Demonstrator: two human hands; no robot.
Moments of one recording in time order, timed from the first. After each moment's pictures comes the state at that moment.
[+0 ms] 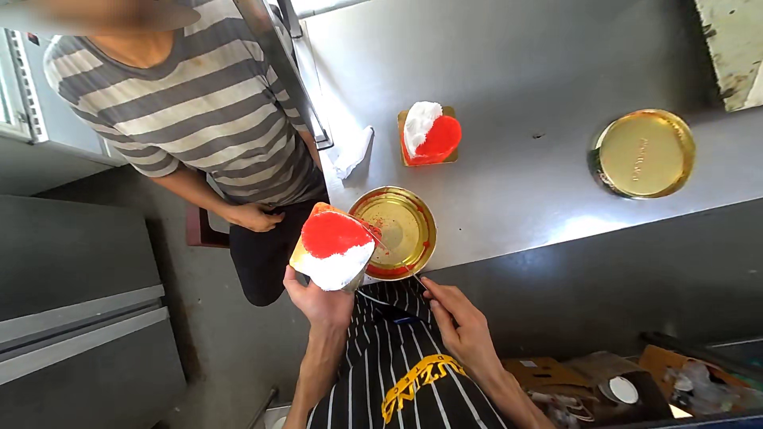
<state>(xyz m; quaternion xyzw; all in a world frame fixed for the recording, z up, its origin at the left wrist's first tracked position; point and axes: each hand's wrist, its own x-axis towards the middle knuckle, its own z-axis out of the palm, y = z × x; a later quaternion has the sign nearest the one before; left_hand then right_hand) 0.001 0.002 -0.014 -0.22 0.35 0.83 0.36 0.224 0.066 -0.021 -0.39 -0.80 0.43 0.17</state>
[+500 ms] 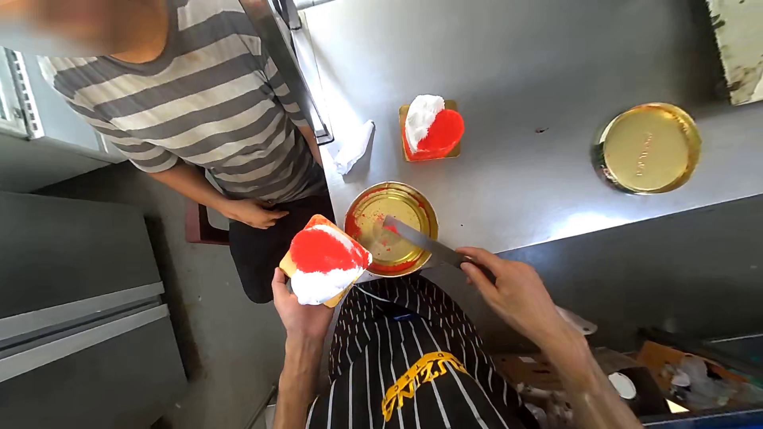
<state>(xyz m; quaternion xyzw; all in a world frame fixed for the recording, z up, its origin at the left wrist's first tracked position) -0.021 -0.039 -0.023 -0.22 0.38 0.80 0.40 0.234 0.157 0.015 -0.38 -0.86 0.33 0.02</state>
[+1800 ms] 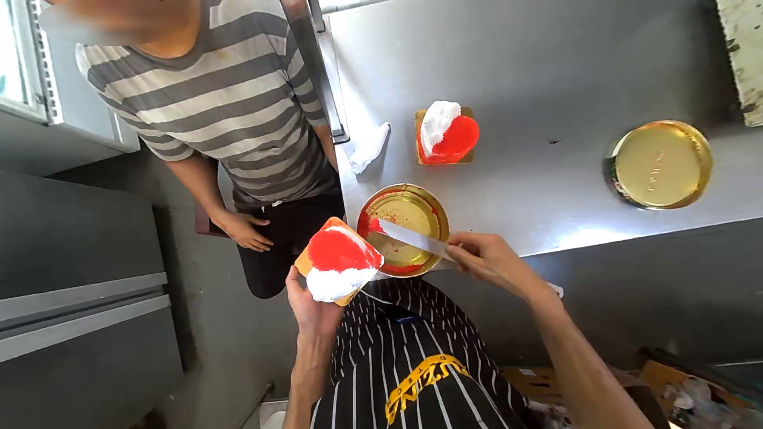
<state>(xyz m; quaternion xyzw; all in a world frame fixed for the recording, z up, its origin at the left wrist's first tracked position) -0.015 -0.044 -0.029 -0.24 0.38 0.80 0.41 0.190 0.193 -0.003 -0.36 -0.78 0.50 -0.08</state>
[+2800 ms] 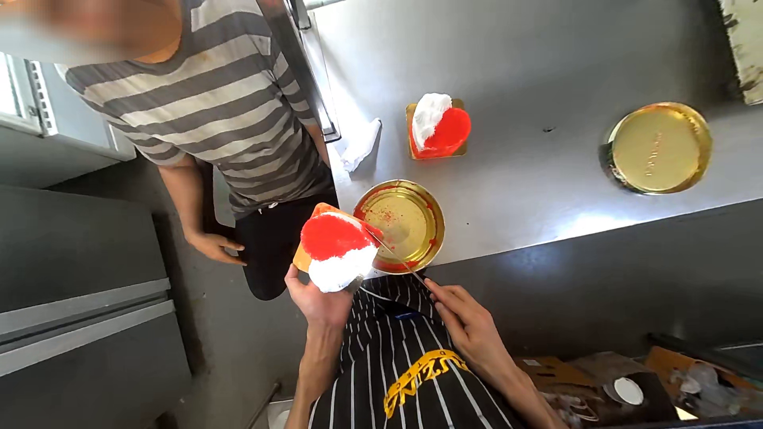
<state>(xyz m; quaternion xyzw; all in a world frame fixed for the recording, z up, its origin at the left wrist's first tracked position) -0.005 -0.018 -0.018 -0.25 0.36 0.82 0.37 0.234 0.065 -0.020 -0.37 -0.80 0.45 0.12</state>
